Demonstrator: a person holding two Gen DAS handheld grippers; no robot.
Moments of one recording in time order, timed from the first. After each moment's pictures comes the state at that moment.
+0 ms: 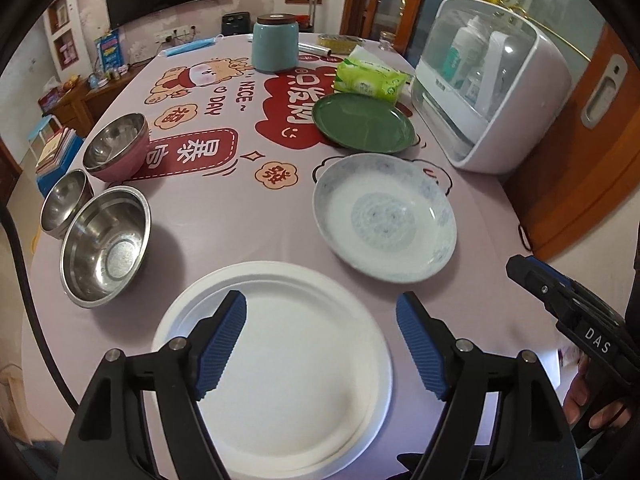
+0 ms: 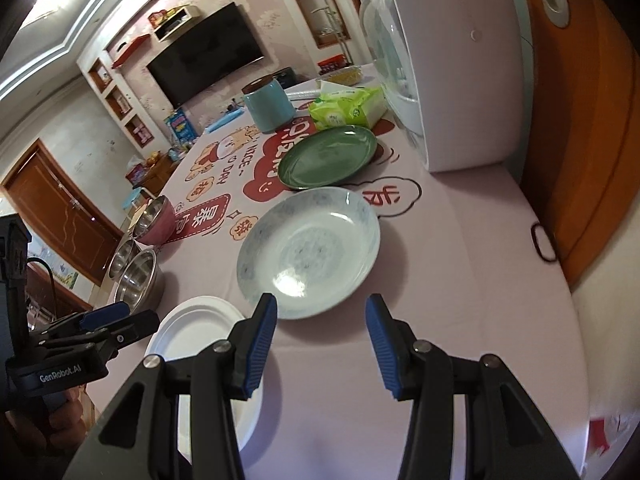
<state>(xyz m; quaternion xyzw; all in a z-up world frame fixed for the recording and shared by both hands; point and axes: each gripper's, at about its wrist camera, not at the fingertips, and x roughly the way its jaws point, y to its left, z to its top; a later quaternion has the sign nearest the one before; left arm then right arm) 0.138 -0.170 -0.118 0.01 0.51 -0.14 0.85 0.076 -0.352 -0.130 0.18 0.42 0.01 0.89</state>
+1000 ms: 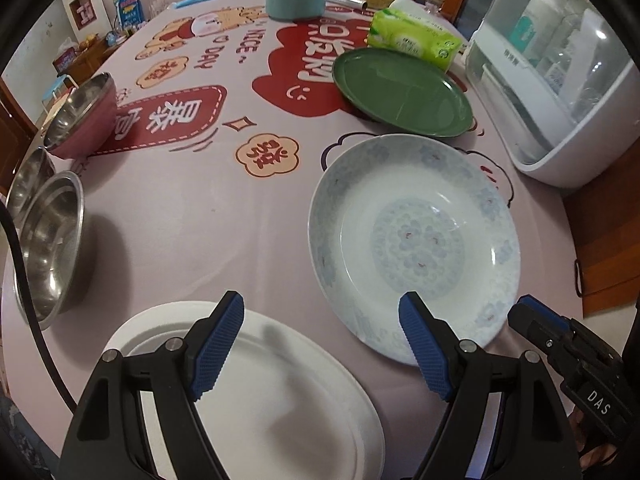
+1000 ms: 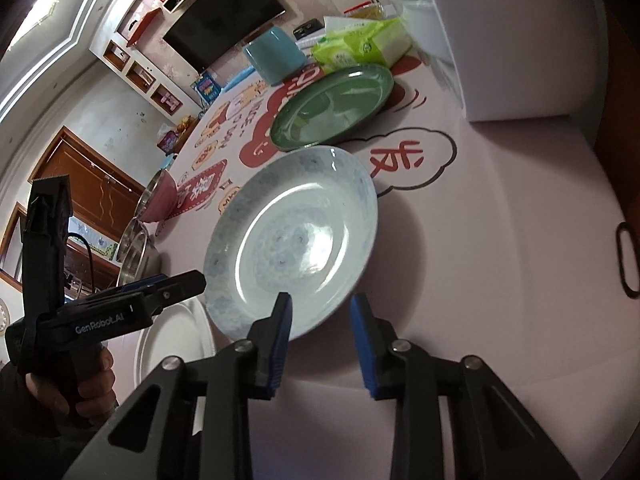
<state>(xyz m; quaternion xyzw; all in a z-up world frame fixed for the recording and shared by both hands) 0.225 -0.214 -0.201 0.00 0.58 -0.08 0.81 0.146 -0.388 -0.208 0.23 0.49 0.10 0.84</state>
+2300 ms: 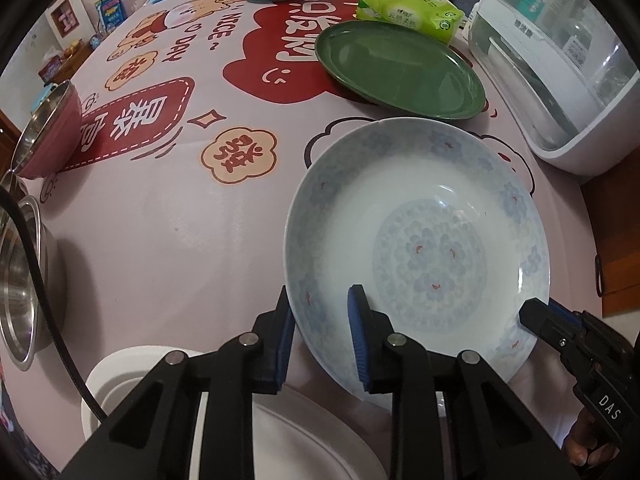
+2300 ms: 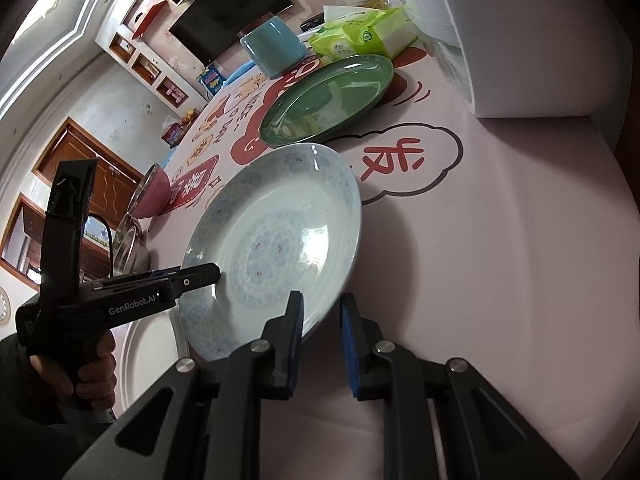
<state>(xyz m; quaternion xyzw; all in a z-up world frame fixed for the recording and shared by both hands) 0.254 -0.233 -0.233 0.04 0.60 -0.09 0.80 0.161 -0.395 -0.223 0.21 0.49 0.12 0.84</state>
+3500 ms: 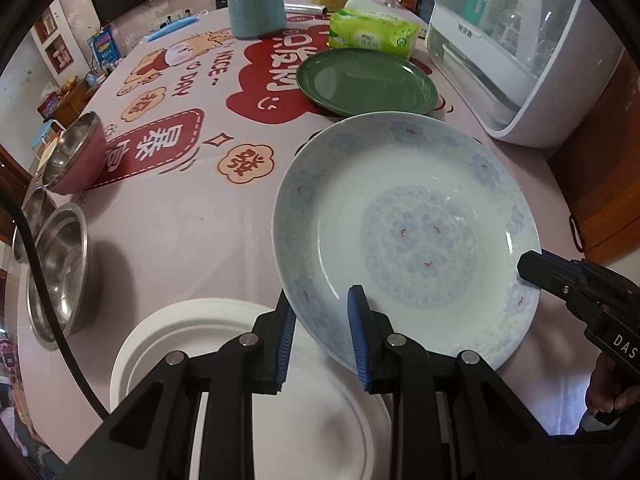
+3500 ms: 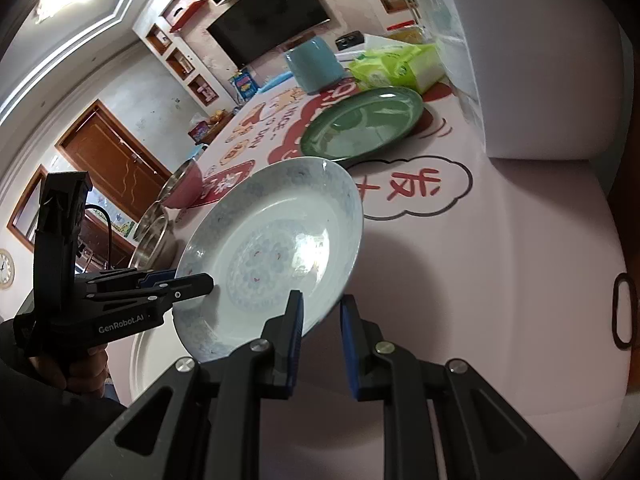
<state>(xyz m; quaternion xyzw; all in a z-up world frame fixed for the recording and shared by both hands) 0.197 -0.228 -0.186 0.07 0.55 -0.11 0.82 0.134 -0.395 -0.191 0.18 0.44 0.17 0.86</state>
